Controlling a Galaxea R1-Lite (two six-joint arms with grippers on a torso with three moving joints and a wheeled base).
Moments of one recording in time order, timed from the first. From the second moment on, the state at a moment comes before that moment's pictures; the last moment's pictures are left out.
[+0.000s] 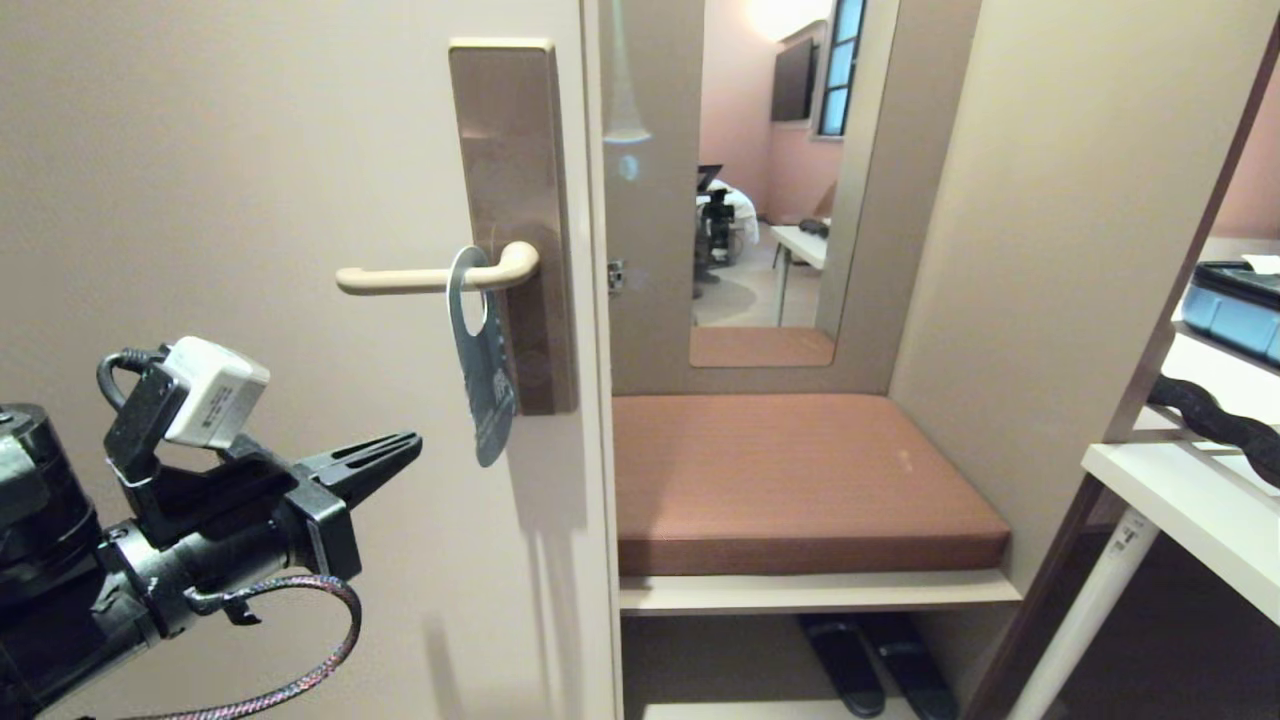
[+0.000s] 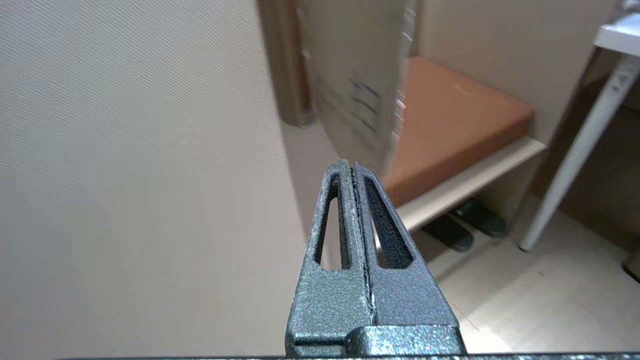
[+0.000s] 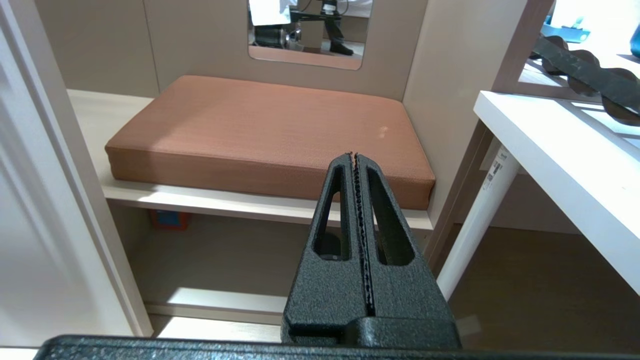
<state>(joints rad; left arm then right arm) -0.32 1.35 -0.37 -0.85 -0.22 0.07 0.00 0.00 0.00 0.01 0.01 -0.06</state>
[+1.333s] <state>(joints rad) -0.37 1.54 -0.62 -0.85 -0.22 0.07 0.00 0.00 0.00 0.01 0.01 -0.06</state>
